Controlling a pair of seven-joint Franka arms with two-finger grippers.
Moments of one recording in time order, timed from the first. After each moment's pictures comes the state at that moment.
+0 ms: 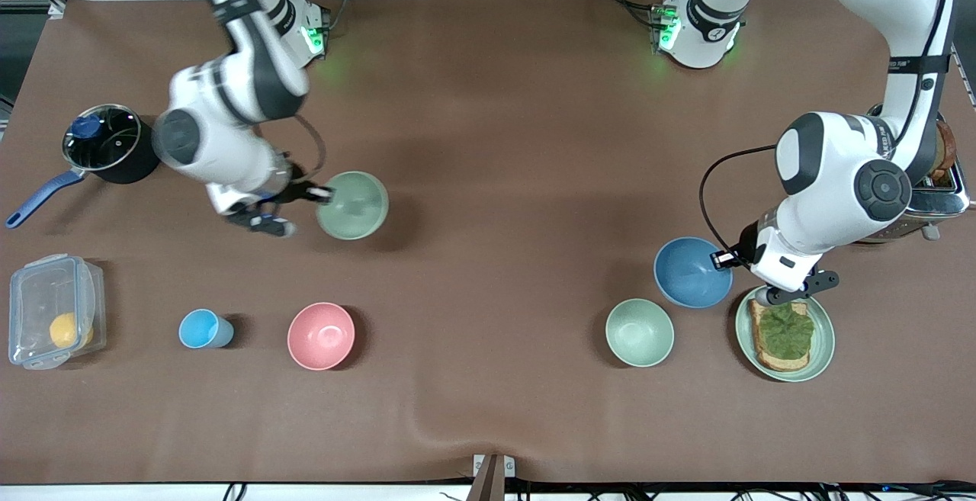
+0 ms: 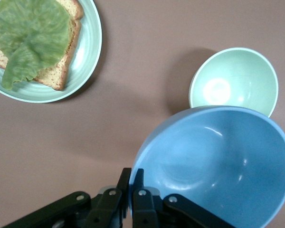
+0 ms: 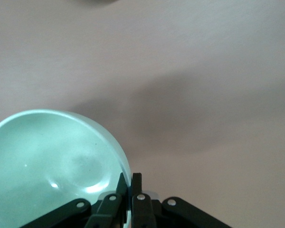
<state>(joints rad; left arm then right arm) -0.10 0.35 -0.05 -1.82 -0.10 2.18 -0.39 0.37 0.14 0.01 -2.16 0.26 2.22 0.55</state>
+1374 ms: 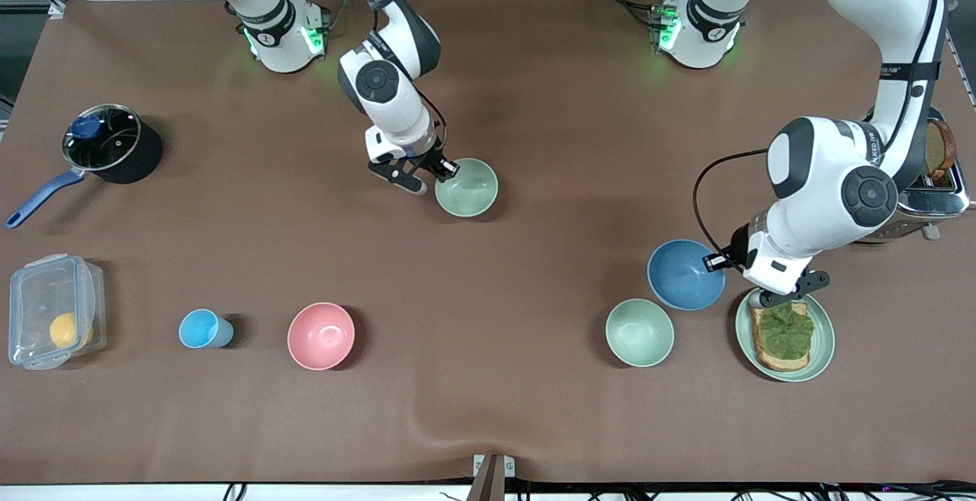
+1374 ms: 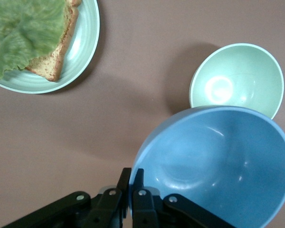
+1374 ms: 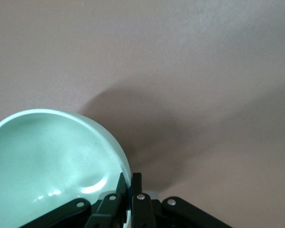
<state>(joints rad) -0.11 0.37 -0.06 -1.82 -0.10 2.18 -0.44 0.79 0.33 0.00 -2.22 0.25 2.66 1.10</state>
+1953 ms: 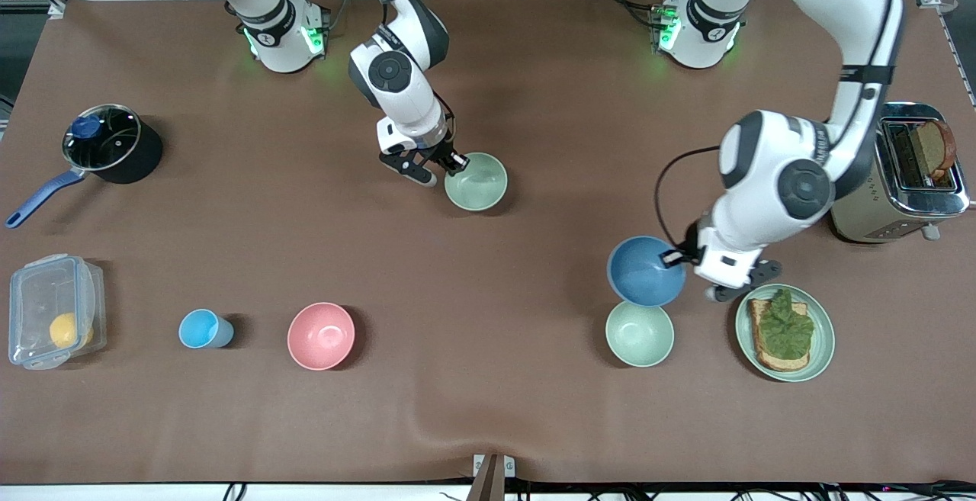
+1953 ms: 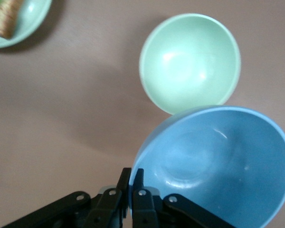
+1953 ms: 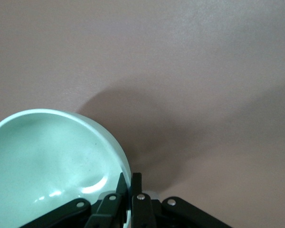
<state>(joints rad) -0.26 0.38 -0.06 -1.78 -0.10 2.18 -0.71 0.83 0.34 0.00 -2.22 0.25 2.68 1.17</state>
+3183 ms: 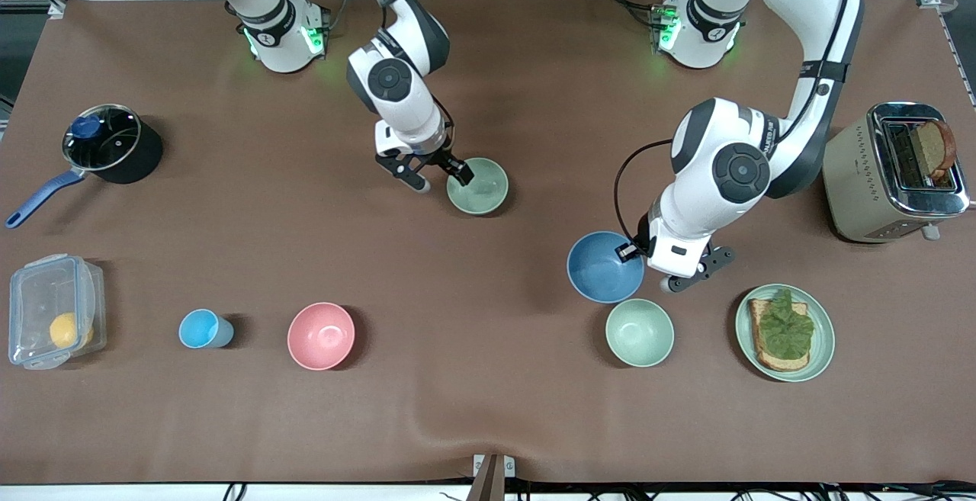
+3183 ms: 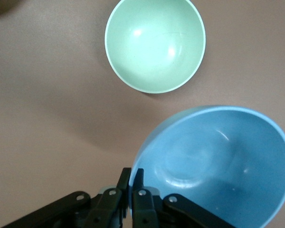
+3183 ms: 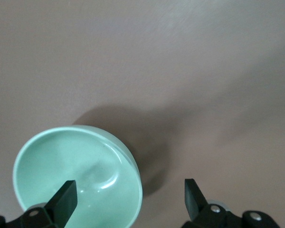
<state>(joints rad) -0.34 0.39 -0.06 -1.75 -0.10 2.18 -0.83 0.78 0.31 -0.02 -2.13 0.26 2.48 1.27</state>
